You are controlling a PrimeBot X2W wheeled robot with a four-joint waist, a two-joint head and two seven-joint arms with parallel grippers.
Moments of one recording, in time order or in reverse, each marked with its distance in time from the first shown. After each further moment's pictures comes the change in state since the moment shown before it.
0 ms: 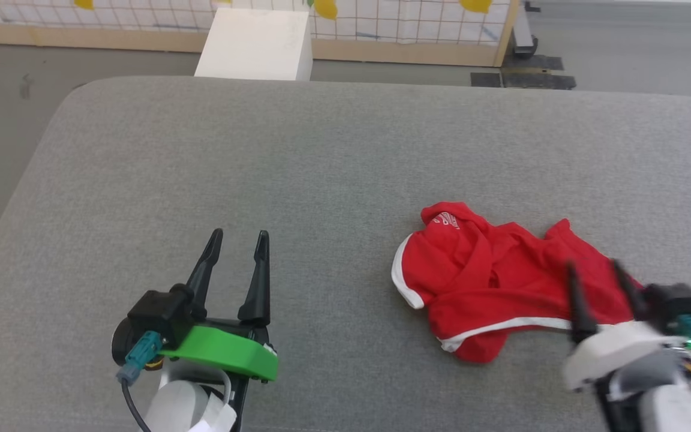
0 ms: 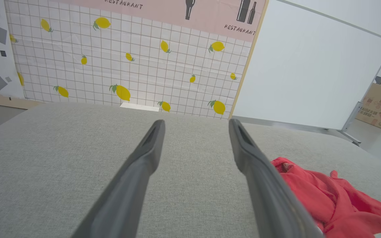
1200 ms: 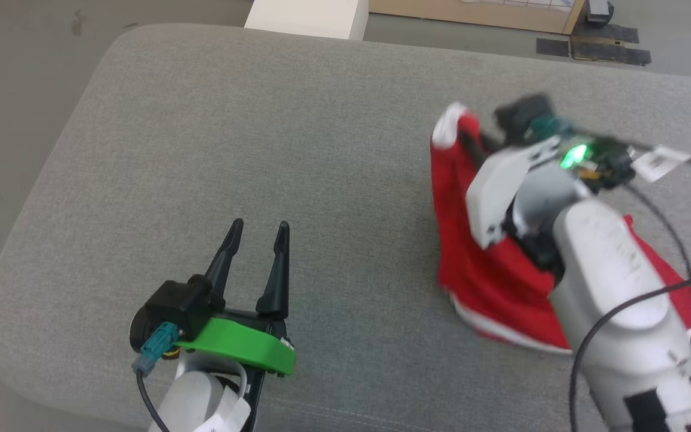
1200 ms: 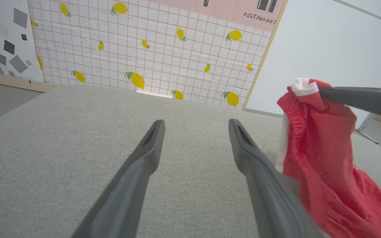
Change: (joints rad) left arm -0.028 0.000 -0.056 -0.003 -0.022 0.006 0.000; right arm -0.553 0.001 0.370 0.213 -0.022 0.000 0.370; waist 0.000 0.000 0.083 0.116
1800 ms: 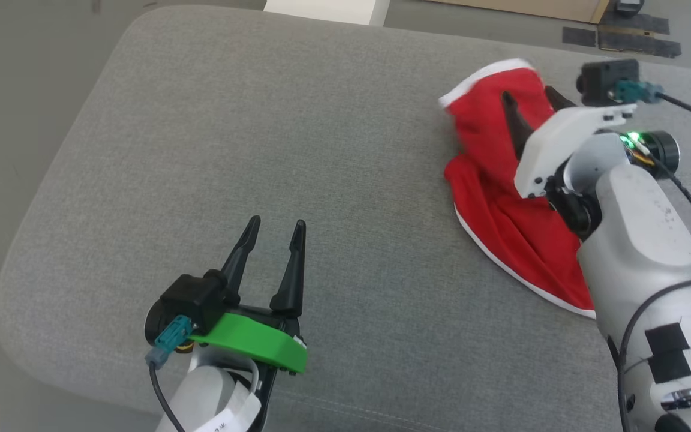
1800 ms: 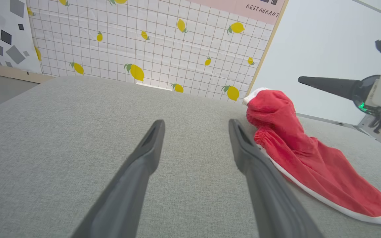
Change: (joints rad) left arm -0.026 0.000 -0.046 0.024 -0.026 0.000 0.000; right arm -0.222 0.002 -0.240 0.456 0.054 0.000 -0.272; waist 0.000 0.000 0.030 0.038
